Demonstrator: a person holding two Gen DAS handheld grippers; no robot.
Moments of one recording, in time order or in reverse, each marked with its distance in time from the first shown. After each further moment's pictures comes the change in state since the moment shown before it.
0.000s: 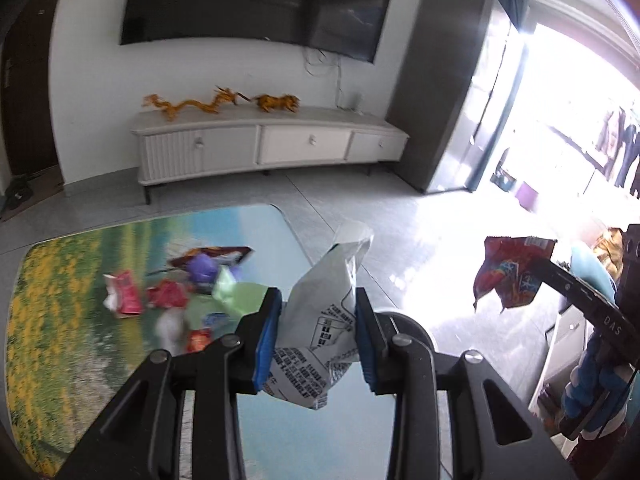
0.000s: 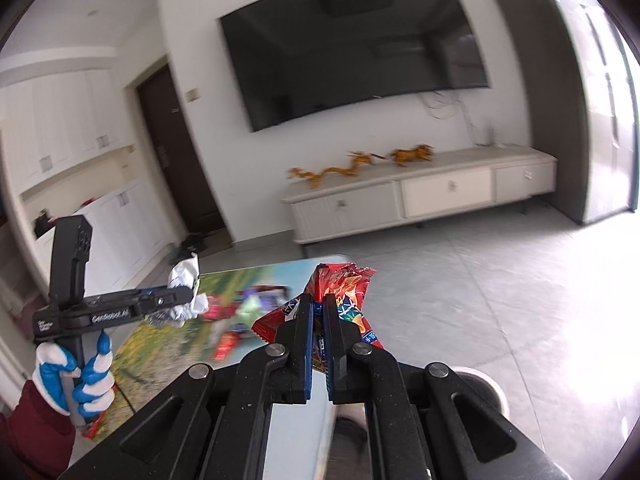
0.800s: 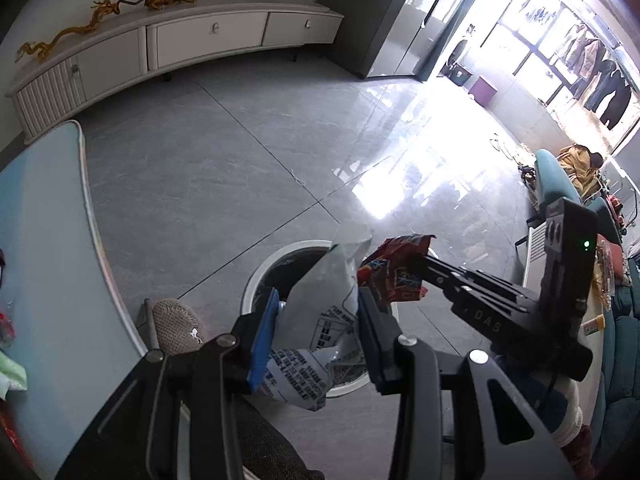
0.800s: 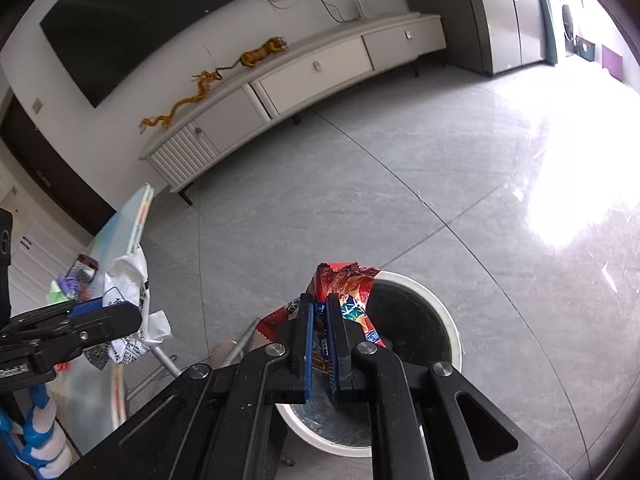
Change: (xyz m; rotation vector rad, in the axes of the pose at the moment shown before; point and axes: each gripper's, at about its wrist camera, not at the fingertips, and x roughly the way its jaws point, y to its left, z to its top) left arm 0.244 -0.117 -0.018 0.116 0.401 -0.204; right arm 0.121 -0.201 -0.095 0.376 0.306 -0.270
